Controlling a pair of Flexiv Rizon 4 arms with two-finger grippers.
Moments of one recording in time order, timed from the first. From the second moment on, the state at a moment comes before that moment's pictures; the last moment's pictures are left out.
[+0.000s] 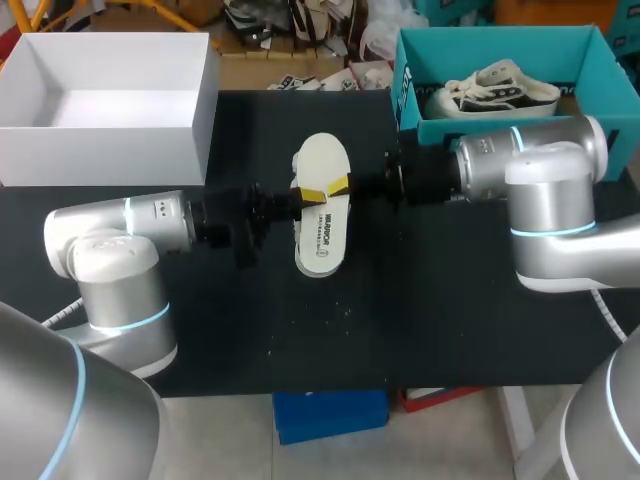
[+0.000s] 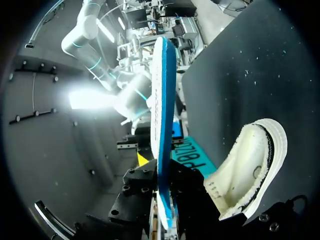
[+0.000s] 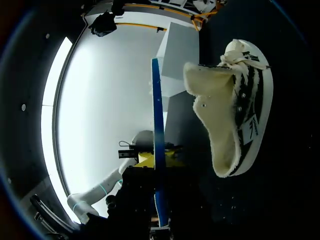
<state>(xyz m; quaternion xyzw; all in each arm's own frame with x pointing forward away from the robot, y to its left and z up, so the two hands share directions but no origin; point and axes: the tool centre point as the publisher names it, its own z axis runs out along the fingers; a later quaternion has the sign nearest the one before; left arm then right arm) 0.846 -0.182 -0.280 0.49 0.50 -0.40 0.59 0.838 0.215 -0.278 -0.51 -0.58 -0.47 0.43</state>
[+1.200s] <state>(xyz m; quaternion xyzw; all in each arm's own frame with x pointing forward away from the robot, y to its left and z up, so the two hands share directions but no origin) 0.781 -0.153 -0.281 0.60 0.58 -0.35 0.42 0.785 0.118 -0.274 -0.75 -0.48 -0.36 0.27</state>
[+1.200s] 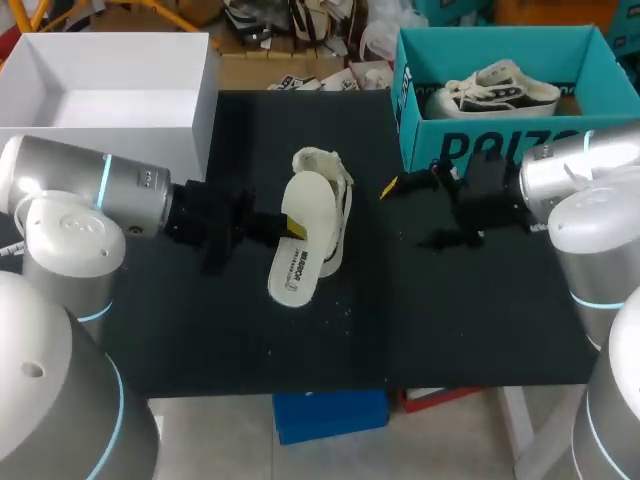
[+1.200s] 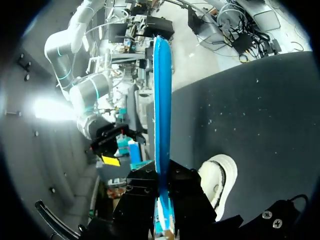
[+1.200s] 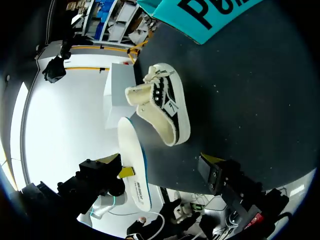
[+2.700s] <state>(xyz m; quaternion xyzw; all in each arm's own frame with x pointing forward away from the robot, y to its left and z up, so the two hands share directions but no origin) 0.779 -0.155 -0.289 0.58 0.63 -0.41 0.31 0.736 0.088 -0.259 -0.68 -0.63 -0.36 0.10</state>
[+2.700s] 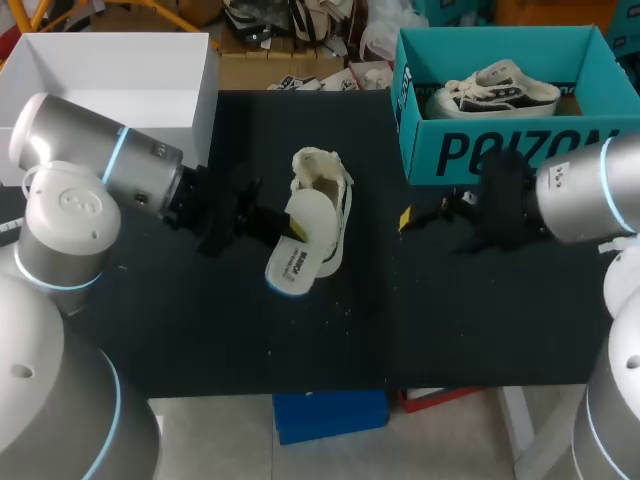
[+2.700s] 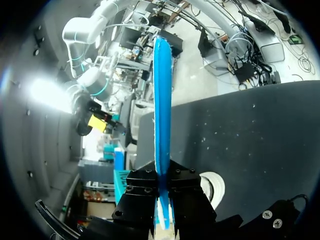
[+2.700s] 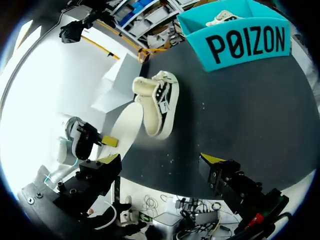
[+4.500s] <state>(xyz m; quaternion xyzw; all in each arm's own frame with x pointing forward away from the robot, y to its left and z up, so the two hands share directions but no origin) 0.779 -0.175 -0.300 0.59 0.63 -0.42 0.28 0.705 0.067 -0.260 -0.62 -0.70 -0.29 -0.21</state>
